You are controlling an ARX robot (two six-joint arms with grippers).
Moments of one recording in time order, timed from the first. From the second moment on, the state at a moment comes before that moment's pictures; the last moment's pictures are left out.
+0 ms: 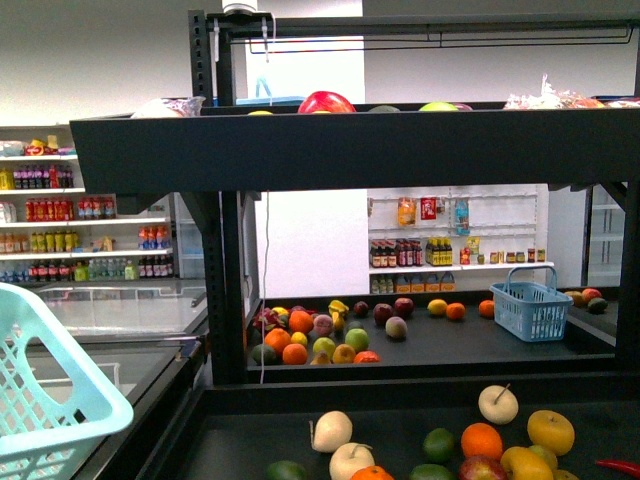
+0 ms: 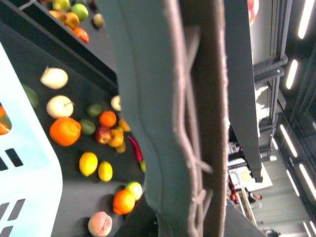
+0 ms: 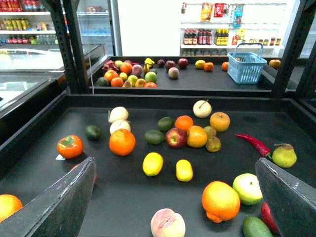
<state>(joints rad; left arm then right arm) 0.33 1.51 1.06 0.36 1.00 -0.93 0.00 0.00 0.02 0.00 0.00 0.00</state>
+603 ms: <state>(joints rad) -0.17 1.70 1.16 0.52 0.88 -0.92 0.00 0.00 0.02 0.00 0.00 0.00</state>
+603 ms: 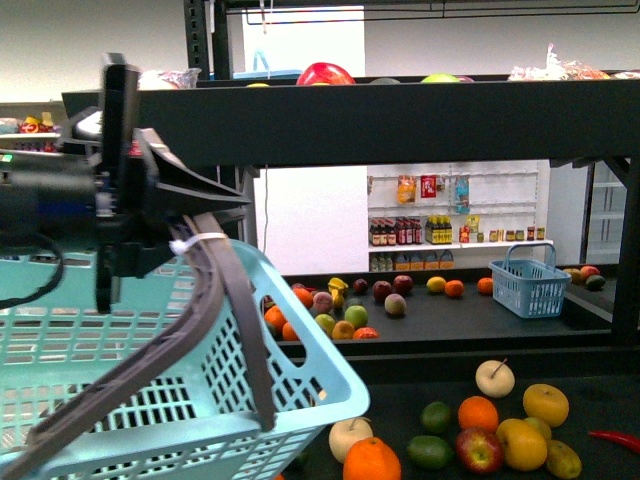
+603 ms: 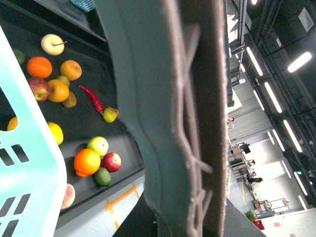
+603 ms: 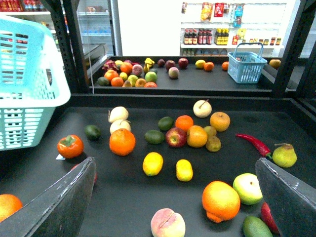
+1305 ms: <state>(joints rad) -0.38 1.89 1.37 0.46 0.77 -0.90 -0.14 0.52 0.14 0.02 -0.05 0.11</state>
